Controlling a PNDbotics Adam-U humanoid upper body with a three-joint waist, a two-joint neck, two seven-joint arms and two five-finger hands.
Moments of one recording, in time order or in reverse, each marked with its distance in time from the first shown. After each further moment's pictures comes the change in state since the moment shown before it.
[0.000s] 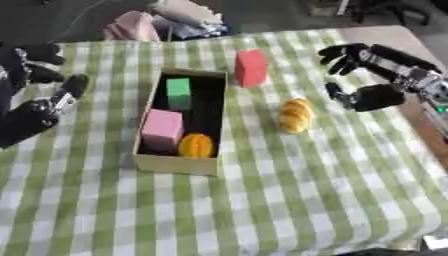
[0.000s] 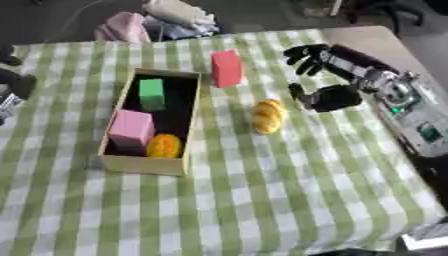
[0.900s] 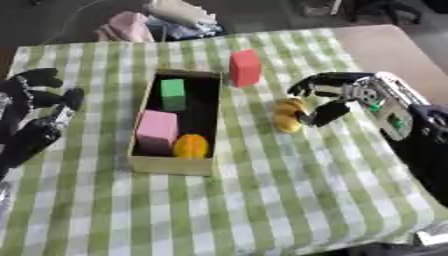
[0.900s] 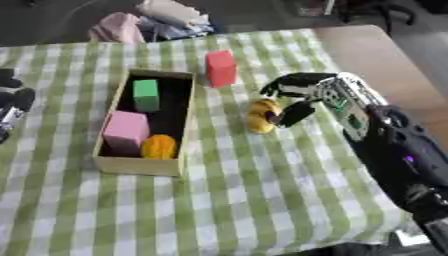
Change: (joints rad) left arm 0.024 -0.075 0.002 0.022 -0.050 0.010 -0.011; right arm -0.115 0.153 0.013 0.278 0.491 -0.159 0.048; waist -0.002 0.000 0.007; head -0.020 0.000
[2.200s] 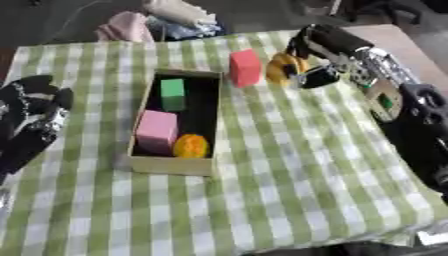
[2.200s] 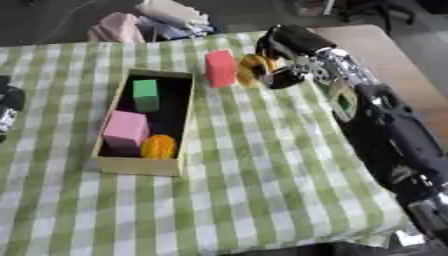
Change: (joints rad) left arm 0.012 -0.022 0.010 0.000 -0.022 0.007 0.011; right arm -0.110 0.021 -0.047 -0.042 -0.076 0.000 -0.385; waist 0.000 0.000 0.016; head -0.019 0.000
